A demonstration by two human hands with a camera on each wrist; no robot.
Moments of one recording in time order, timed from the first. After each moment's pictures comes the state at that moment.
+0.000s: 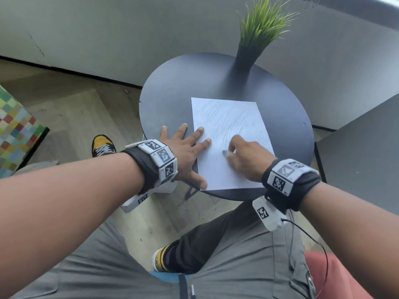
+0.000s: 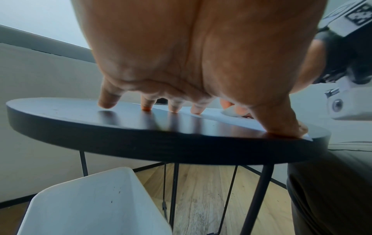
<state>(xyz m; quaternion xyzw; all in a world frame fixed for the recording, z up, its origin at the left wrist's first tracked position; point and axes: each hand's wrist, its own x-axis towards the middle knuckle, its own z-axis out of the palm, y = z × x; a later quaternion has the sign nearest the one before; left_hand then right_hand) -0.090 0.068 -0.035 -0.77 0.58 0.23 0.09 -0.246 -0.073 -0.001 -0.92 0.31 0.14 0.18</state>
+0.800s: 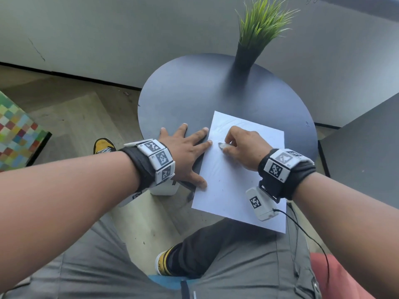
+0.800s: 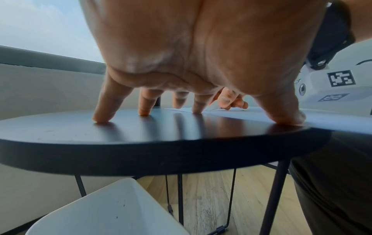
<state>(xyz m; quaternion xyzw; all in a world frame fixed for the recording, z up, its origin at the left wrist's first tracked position) -0.084 0.061 -0.025 -0.76 0.61 0.19 0.12 -0.222 -0.098 -0.016 -0.93 0.31 0.05 0.20</state>
